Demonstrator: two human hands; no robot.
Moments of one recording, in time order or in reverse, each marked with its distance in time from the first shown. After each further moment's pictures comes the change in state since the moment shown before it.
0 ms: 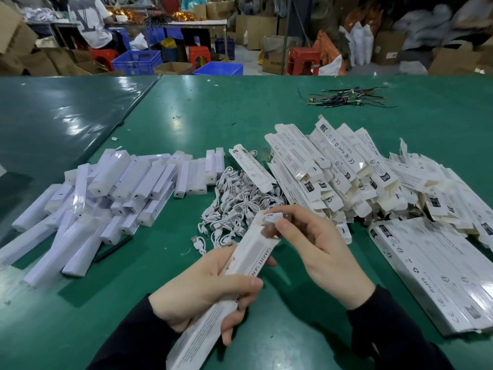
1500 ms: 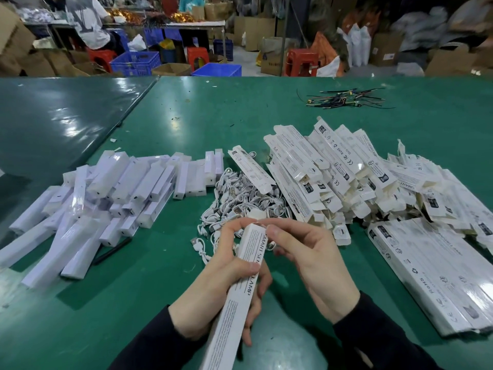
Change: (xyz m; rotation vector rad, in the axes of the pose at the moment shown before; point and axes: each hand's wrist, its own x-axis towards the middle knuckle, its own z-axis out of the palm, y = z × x) left_hand 0.027 -0.014 -0.003 0.027 0.103 0.267; right_hand -0.005 -0.007 0.017 0.357 0.123 0.193
